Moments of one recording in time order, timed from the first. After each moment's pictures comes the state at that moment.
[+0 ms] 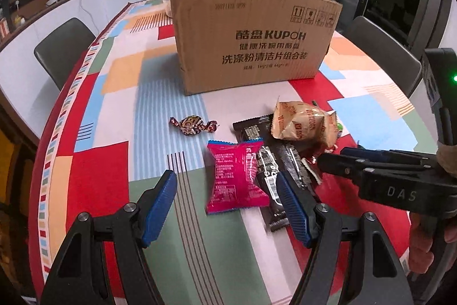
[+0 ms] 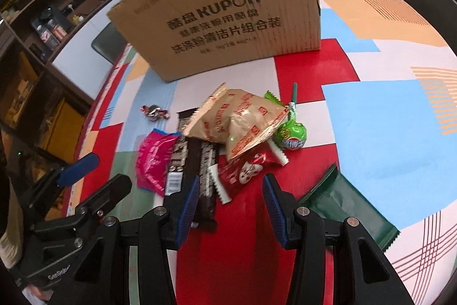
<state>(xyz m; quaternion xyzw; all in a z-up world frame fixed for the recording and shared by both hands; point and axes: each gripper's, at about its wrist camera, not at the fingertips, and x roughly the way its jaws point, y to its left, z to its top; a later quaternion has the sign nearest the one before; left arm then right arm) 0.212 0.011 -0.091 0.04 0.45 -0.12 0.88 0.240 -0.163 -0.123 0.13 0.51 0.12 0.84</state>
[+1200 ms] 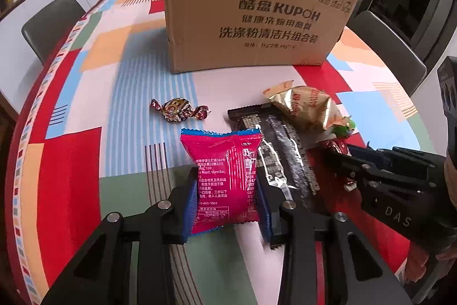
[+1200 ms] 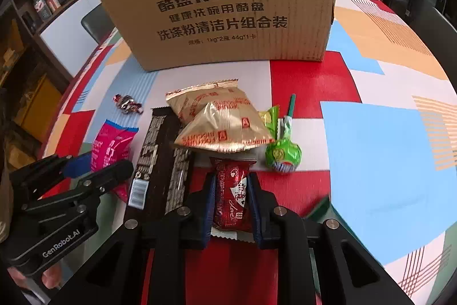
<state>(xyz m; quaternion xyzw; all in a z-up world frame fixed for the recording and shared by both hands) 0.233 0.005 -0.118 0.01 0.49 -0.13 0.86 0.253 -0.152 -0.138 0.04 0.51 0.11 0.85</state>
